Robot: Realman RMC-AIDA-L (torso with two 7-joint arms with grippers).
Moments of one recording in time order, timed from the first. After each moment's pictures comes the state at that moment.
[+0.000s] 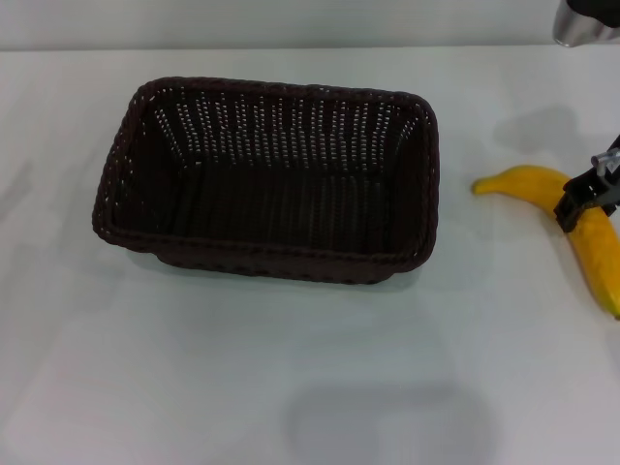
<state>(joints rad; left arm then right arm) -0.30 -2.02 0.30 0.66 1.57 1.37 -1.30 0.97 2.00 2.02 0.78 -2.94 1.45 -0.28</state>
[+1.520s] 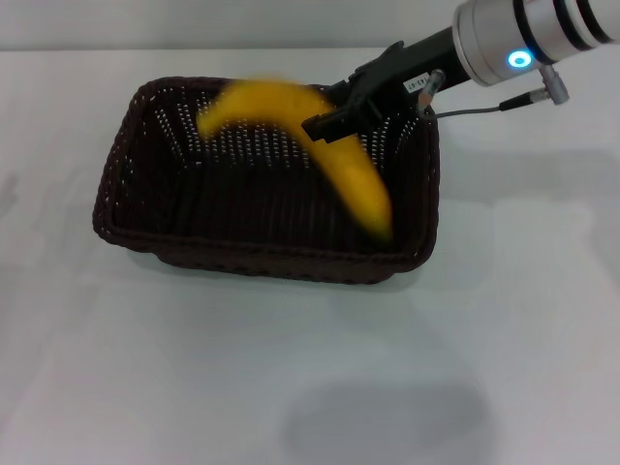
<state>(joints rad) -0.25 -2.03 0.30 0.67 1.52 1.39 -1.40 0.85 2.02 1.75 1.10 -2.11 1.22 -0.83</state>
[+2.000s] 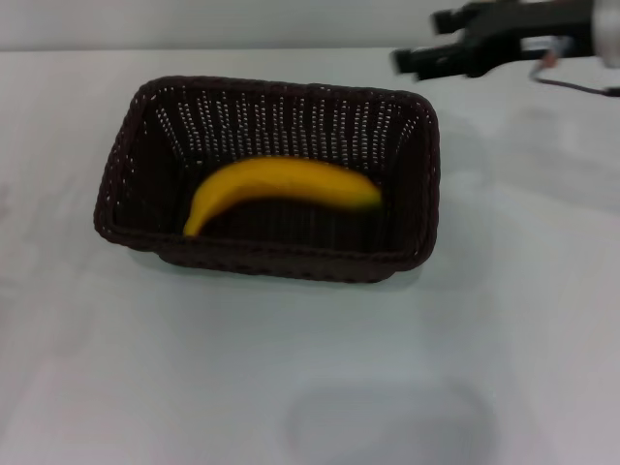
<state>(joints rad) -0.22 -2.04 0.30 0.65 1.47 1.43 -1.29 0.60 2.01 1.99 1.18 -1.92 1.18 -1.09</state>
